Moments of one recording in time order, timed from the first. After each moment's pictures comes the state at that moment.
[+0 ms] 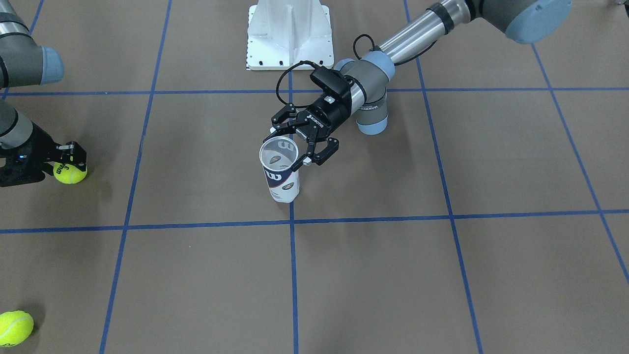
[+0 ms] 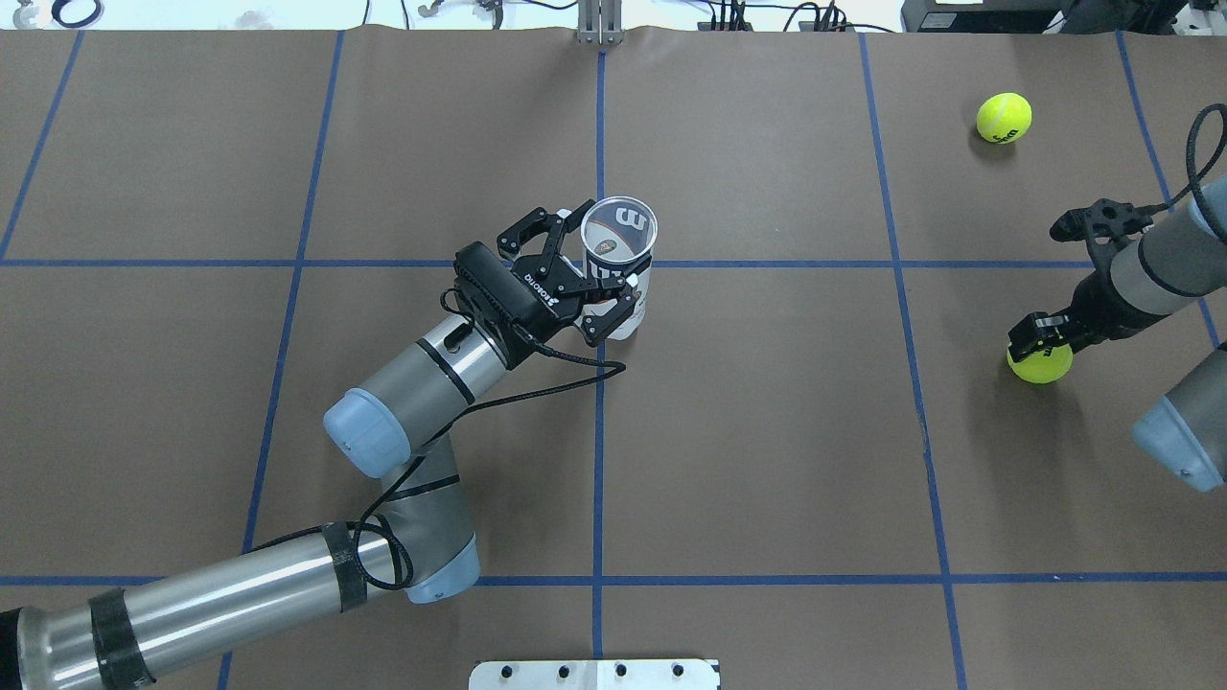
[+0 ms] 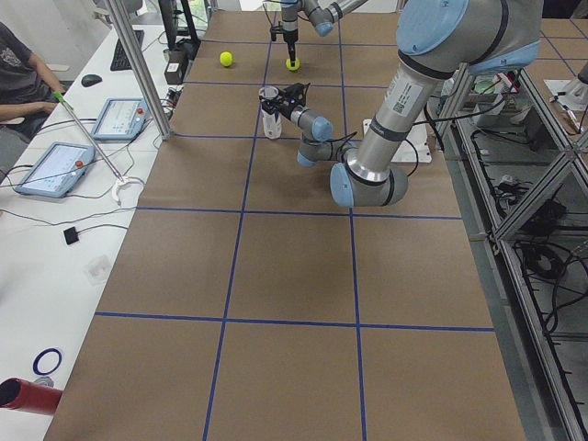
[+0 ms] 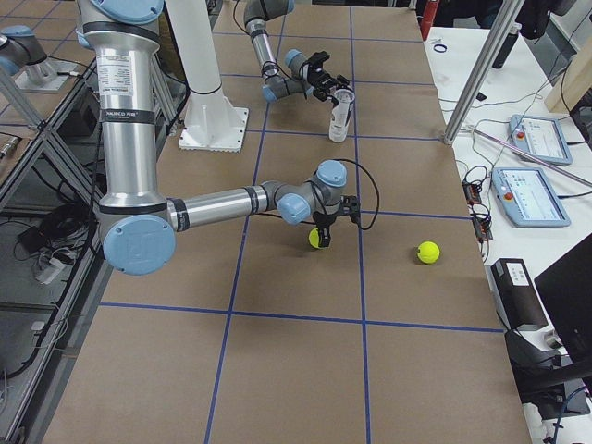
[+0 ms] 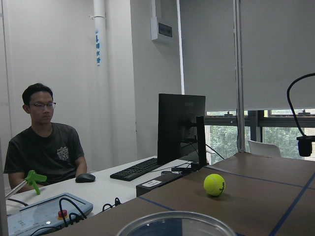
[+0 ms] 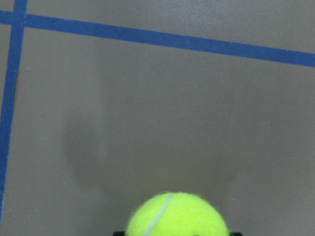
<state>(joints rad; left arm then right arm) -0.39 -2.33 -1.09 -3.45 -1.11 -0.26 0.95 -1.55 1.68 -1.21 2.19 0.65</state>
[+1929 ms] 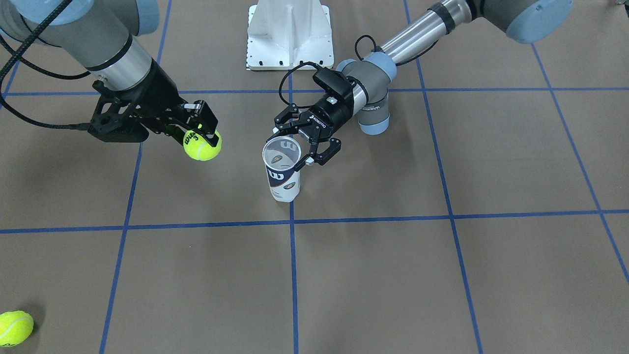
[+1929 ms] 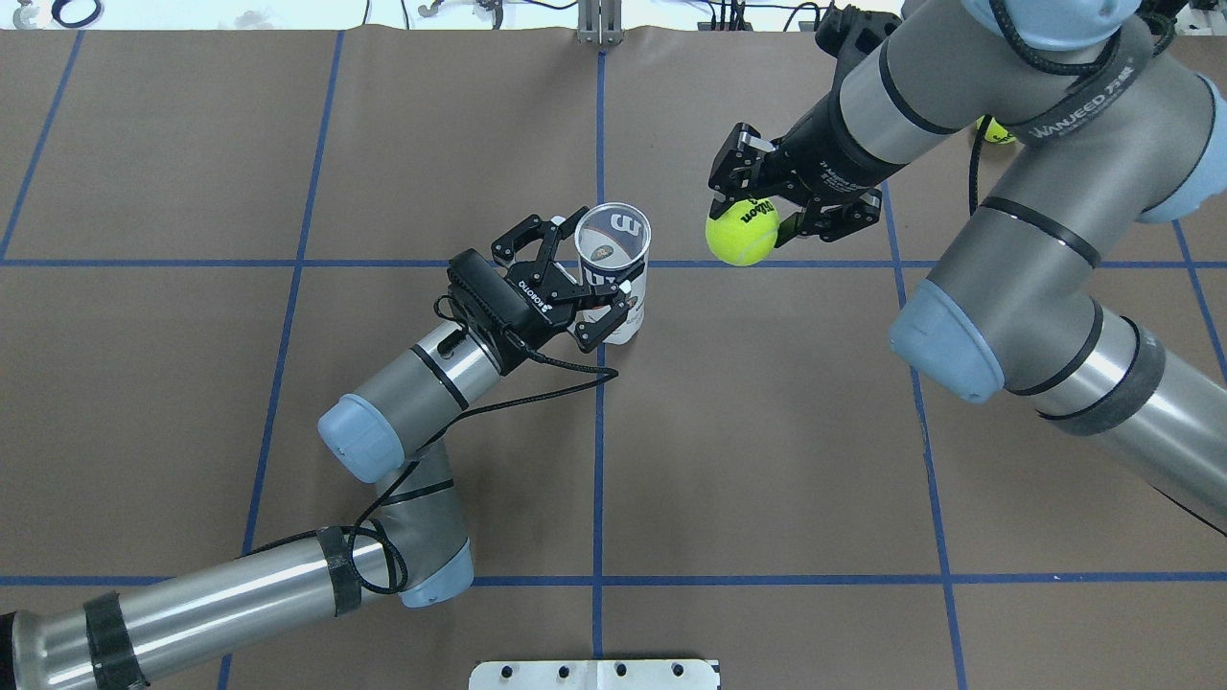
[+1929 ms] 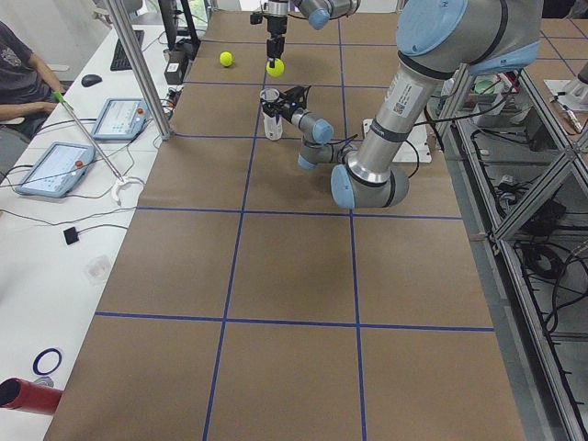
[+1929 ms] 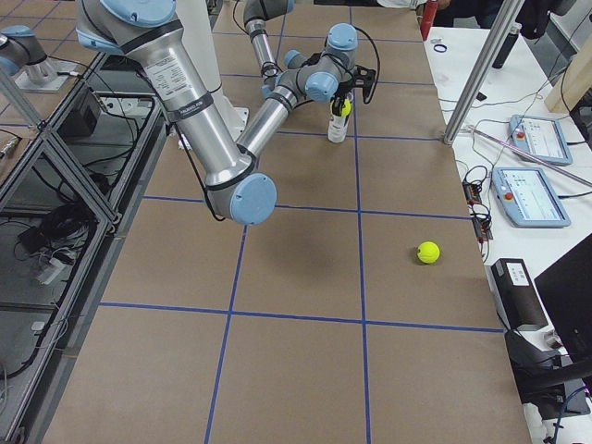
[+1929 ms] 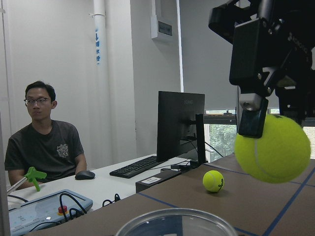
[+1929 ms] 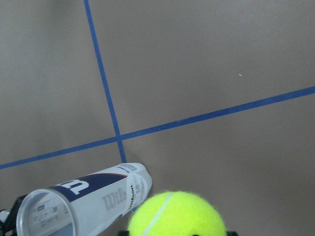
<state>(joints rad) -0.38 -2.32 -1.09 -3.46 -1.11 -0.26 0.84 -0.98 1.88 -1.46 2.21 1.41</state>
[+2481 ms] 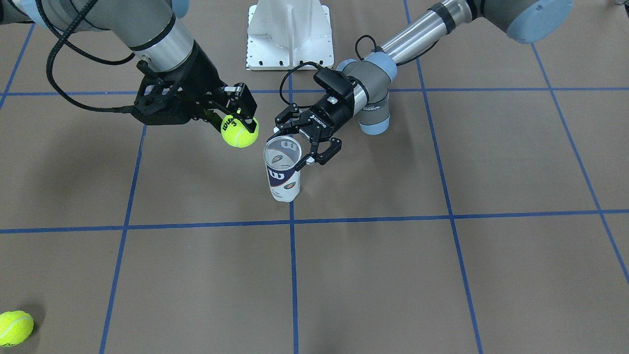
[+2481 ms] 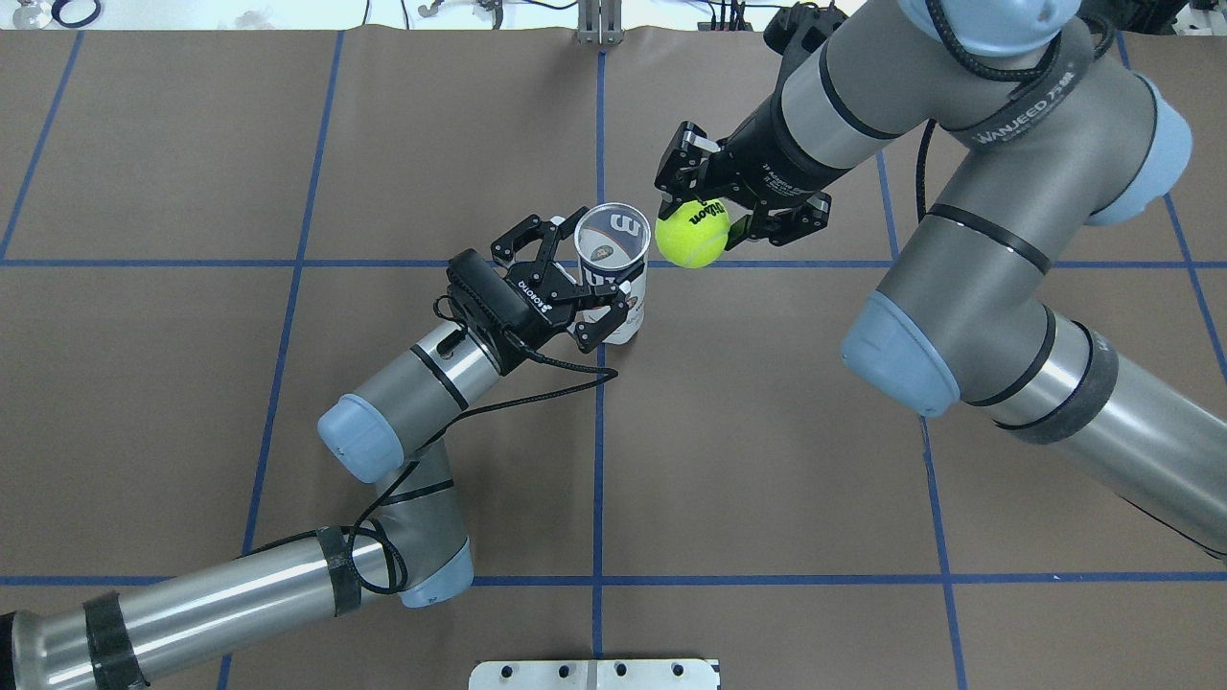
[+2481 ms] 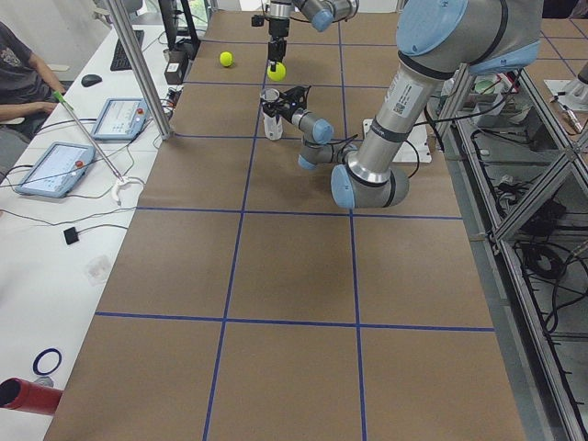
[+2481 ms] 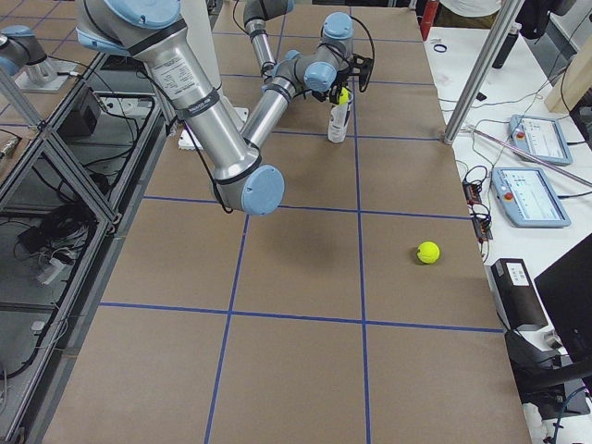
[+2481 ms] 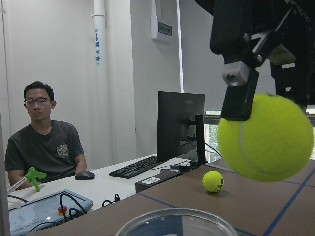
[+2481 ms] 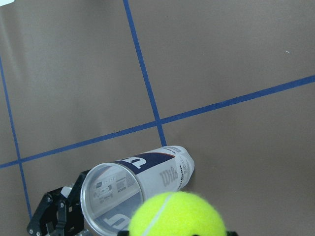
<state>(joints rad) -0.38 -2.32 -1.09 -3.46 -1.11 -0.26 0.79 -0.91 1.86 -1.47 2.17 1.47</state>
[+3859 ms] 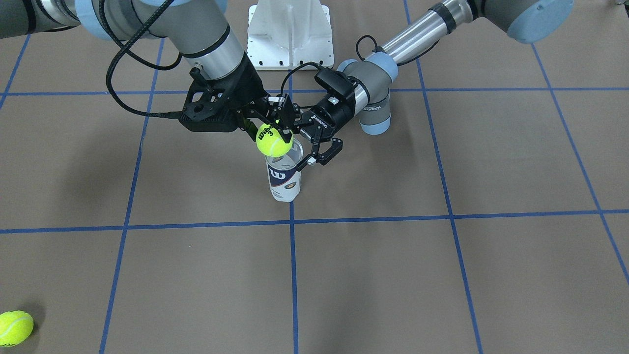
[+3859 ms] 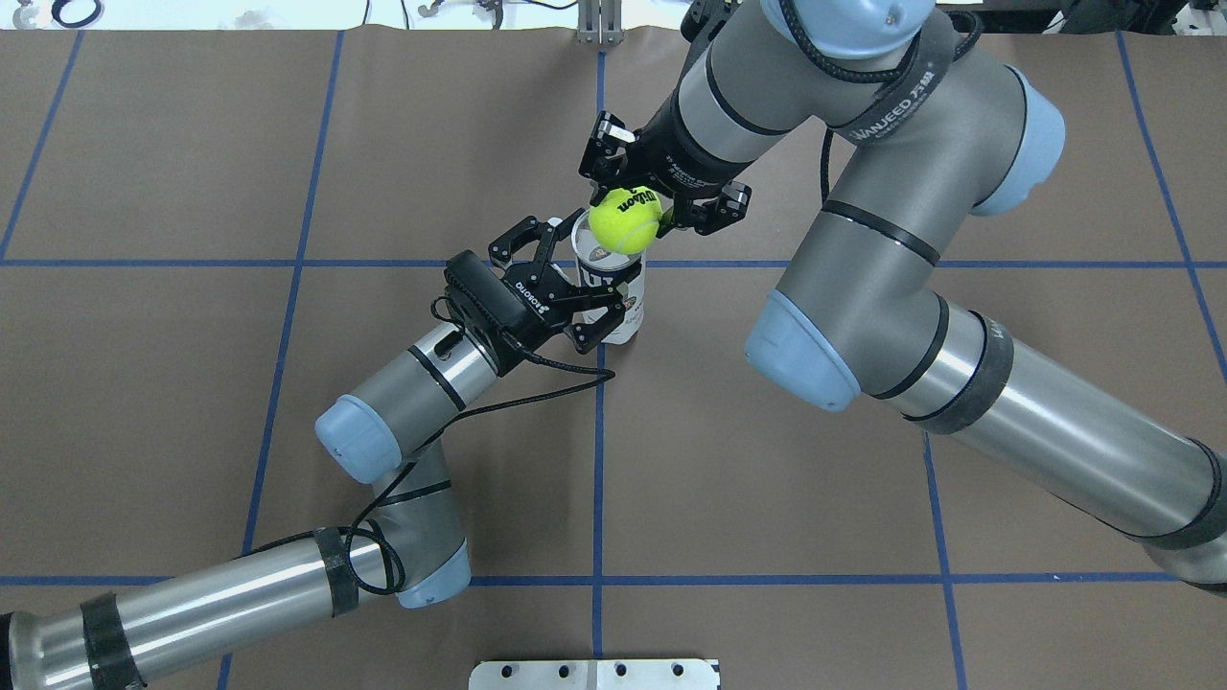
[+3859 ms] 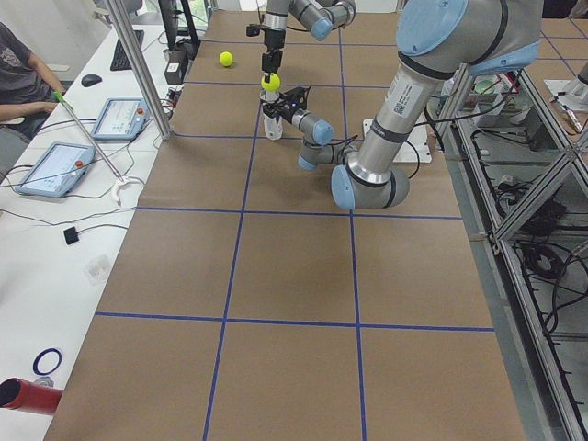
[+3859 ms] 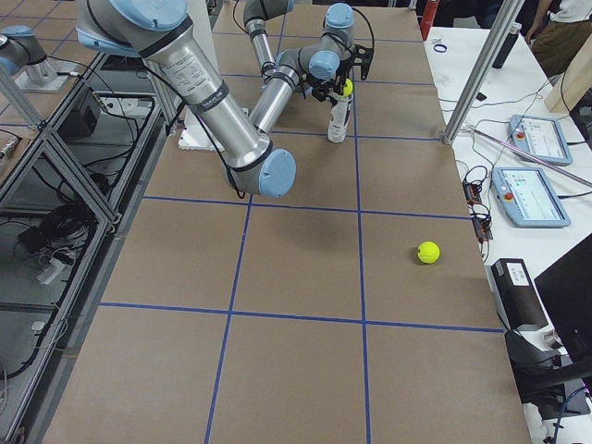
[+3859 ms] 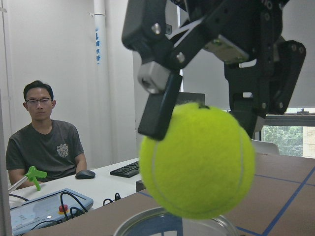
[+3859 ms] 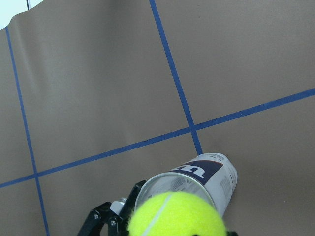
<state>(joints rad) -0.38 -2.31 -1.09 -3.46 -1.11 -0.26 0.74 -0.79 1.76 -1.47 2.08 1.51</state>
